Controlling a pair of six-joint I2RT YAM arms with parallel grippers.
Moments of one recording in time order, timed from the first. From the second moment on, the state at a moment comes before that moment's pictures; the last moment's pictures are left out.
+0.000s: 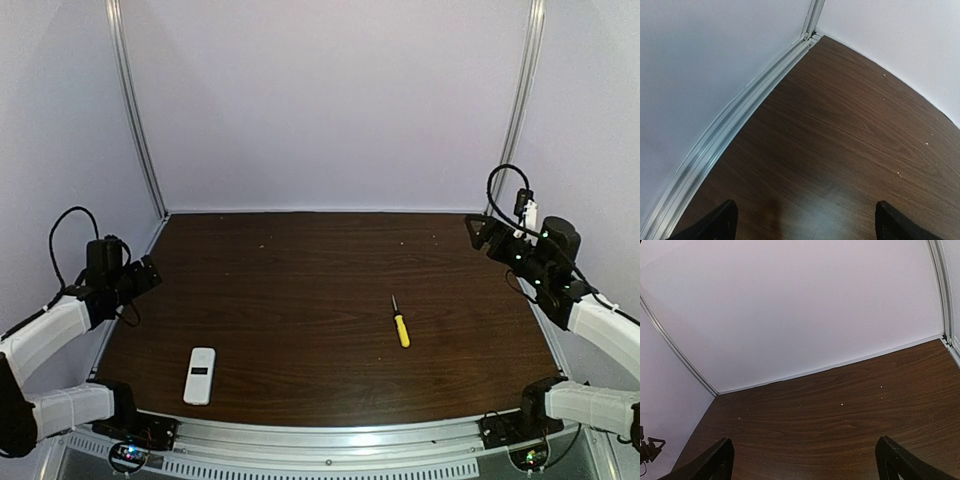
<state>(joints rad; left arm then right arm) -0.02 0.96 0.51 -0.16 -0.25 -0.49 0.17 0.90 0.54 0.26 -0.16 0.50</state>
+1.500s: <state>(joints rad) -0.89 0.87 0.34 -0.57 -0.21 -0.86 0.92 0.75 0.46 -0.21 0.30 0.76</state>
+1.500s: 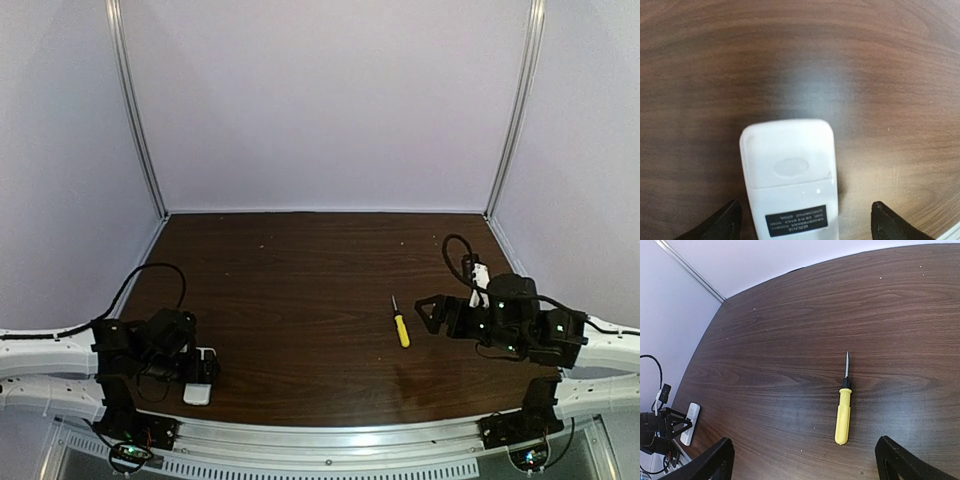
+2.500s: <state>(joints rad) -1.06 1.09 0.41 -0.64 -0.37 -1.03 1.14 0.82 0.45 -0.27 0.50 0.84</state>
